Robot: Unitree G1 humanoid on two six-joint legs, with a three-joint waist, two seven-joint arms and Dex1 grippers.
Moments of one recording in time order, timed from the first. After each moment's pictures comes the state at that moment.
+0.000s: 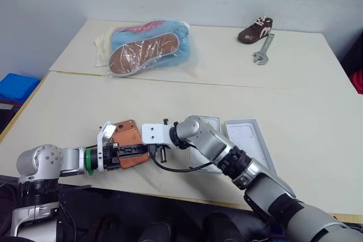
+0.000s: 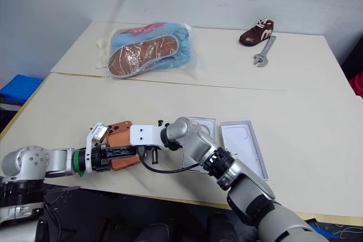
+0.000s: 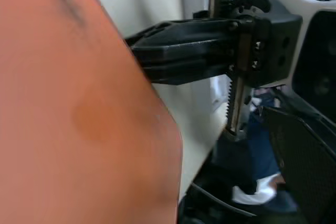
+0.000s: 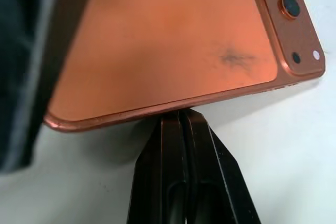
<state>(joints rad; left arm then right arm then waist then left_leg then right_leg) -0.34 0.63 0.29 0.12 -0.93 1.60 -0.72 -0.82 -0.10 0.66 0.33 -0.19 0.31 0.95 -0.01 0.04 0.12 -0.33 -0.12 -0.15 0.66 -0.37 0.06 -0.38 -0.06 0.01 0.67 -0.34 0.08</state>
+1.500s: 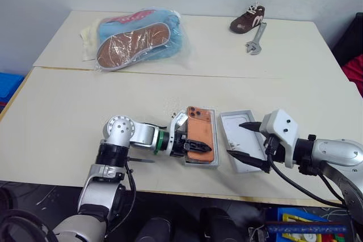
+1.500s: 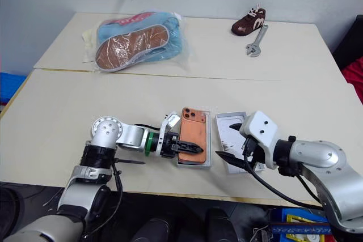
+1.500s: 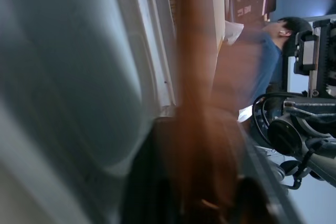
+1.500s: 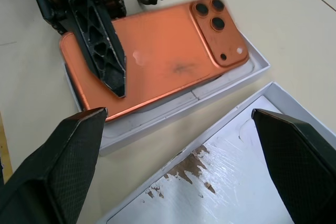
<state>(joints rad) -0.75 0.20 0.04 0.33 -1.10 1.61 -0.21 -0.09 -0.81 -0.20 -0.75 0.48 0.89 0.83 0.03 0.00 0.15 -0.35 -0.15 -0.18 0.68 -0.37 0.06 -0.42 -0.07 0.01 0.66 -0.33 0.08</state>
